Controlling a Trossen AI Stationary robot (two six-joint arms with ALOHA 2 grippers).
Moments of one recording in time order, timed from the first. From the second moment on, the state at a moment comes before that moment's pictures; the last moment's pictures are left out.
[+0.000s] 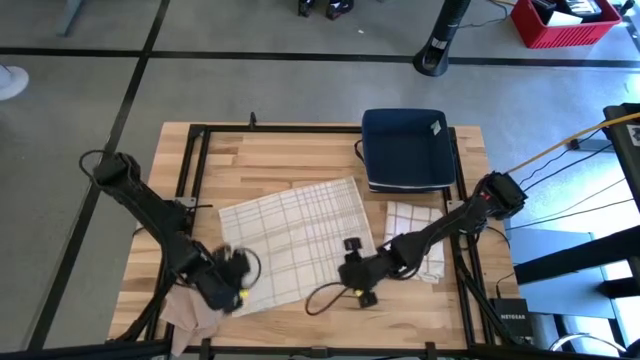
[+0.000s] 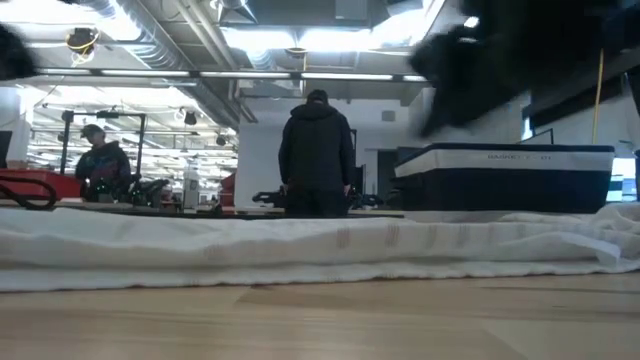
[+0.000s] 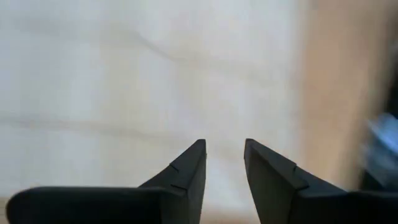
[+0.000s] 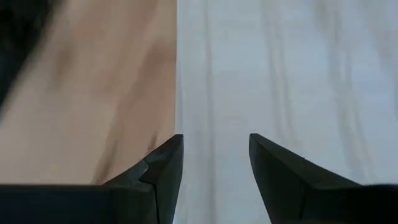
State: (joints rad) left arm -0.81 1.43 0.92 -0.68 -0.30 -1.18; right arm 0.49 1.74 1.11 -0.31 0.17 0.17
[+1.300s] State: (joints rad) left arm -0.54 1.42 0.45 -0.75 -0.70 -1.45; right arm 0.31 2.35 1.49 0.27 -0.04 0.05
